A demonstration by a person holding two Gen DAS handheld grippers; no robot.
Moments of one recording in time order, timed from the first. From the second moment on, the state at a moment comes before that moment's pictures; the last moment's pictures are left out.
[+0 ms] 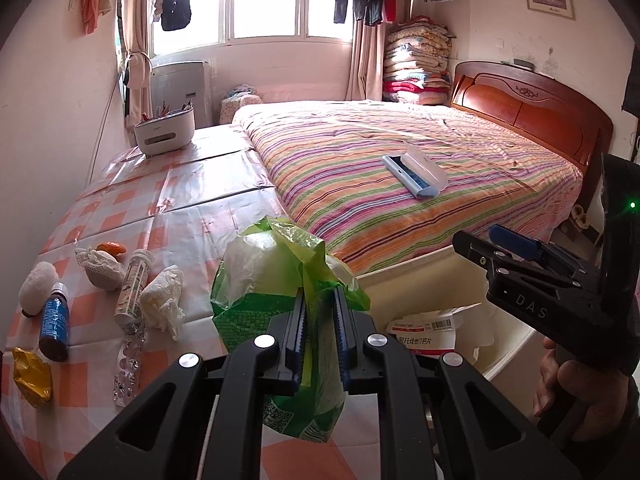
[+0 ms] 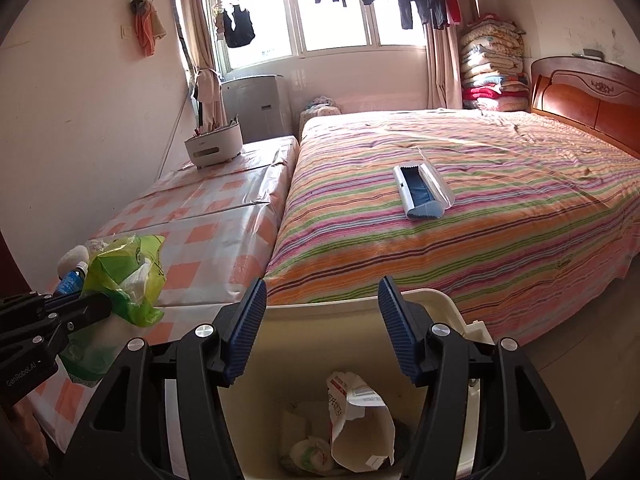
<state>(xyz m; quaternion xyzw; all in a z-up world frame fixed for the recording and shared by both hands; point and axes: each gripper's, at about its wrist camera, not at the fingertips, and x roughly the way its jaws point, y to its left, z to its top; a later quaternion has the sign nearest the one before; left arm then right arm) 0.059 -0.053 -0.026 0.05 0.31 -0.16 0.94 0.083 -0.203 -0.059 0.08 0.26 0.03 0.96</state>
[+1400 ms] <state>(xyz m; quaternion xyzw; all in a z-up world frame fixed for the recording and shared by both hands) 0.058 -0.136 -0.041 0.12 0.33 -0.20 0.91 0.067 -0.257 -0.053 0.15 0.22 -0.04 0.96</state>
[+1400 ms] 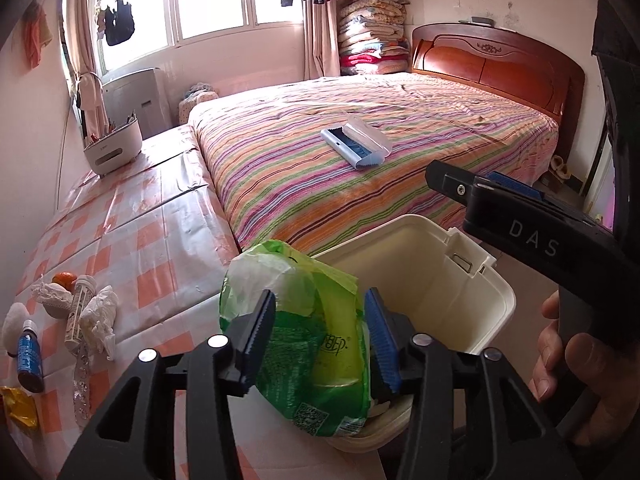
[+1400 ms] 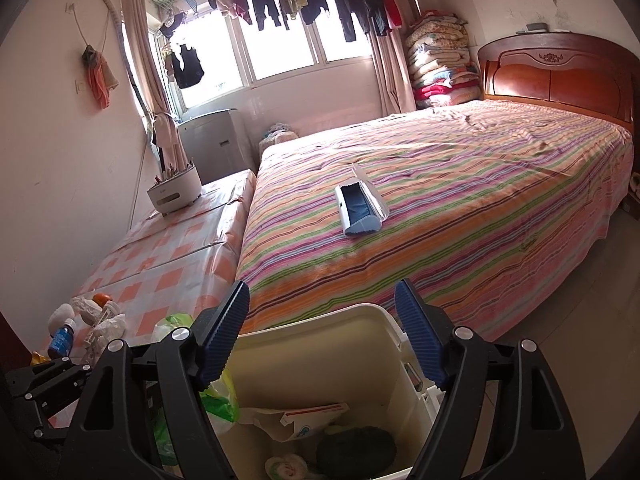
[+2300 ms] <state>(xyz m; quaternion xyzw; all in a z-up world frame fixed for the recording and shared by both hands) 0.068 -0.073 -0.042 0.14 0.32 -0.13 0.93 0.083 -0.227 -0.055 0.13 0.24 -0.02 0.96</state>
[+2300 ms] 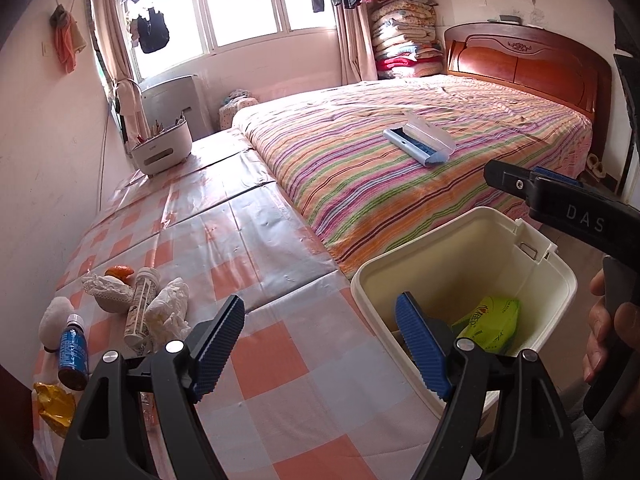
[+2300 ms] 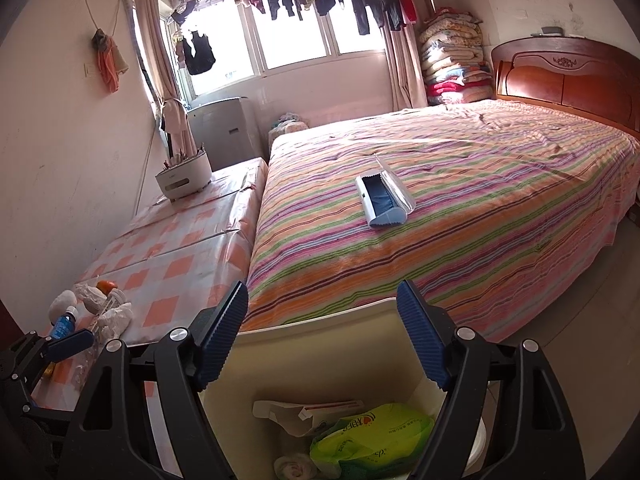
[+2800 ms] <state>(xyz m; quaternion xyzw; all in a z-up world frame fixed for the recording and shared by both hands) 0.081 -0.030 -0.030 0.10 0.32 -0.10 0.94 0.096 -0.198 -0.054 0.12 0.25 0.00 0.96</state>
